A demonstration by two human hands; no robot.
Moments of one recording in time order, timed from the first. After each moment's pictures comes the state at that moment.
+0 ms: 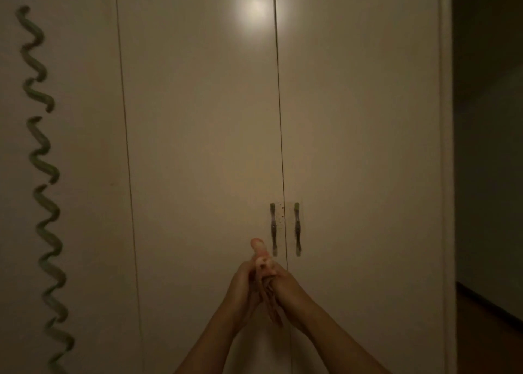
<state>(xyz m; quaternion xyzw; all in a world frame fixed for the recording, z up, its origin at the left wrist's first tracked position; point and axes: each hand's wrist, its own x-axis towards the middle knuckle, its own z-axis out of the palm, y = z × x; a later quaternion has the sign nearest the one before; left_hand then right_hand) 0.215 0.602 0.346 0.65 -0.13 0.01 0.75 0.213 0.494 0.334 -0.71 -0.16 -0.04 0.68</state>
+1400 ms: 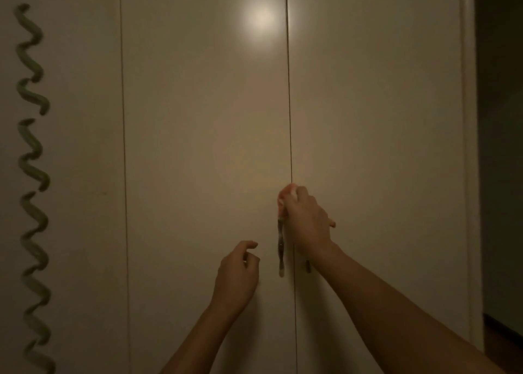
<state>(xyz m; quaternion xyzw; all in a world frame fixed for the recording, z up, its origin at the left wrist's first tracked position) 0.251 0.620 0.387 0.81 -0.13 0.31 0.49 0.295 0.459 0.459 -0.85 -0.11 -0.50 0.13</state>
